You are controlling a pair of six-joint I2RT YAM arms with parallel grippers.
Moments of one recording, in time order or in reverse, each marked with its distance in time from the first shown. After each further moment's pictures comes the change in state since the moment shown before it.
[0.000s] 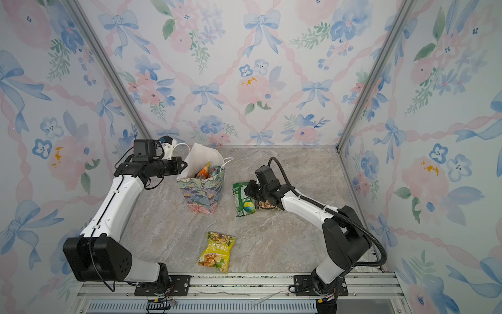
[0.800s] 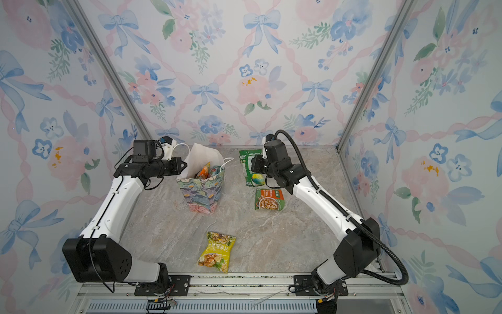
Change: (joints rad) left arm 0.000 -0.008 -0.008 0.004 -0.003 0.000; right arm -0.059 -0.068 0.367 -0.211 0.163 -0.309
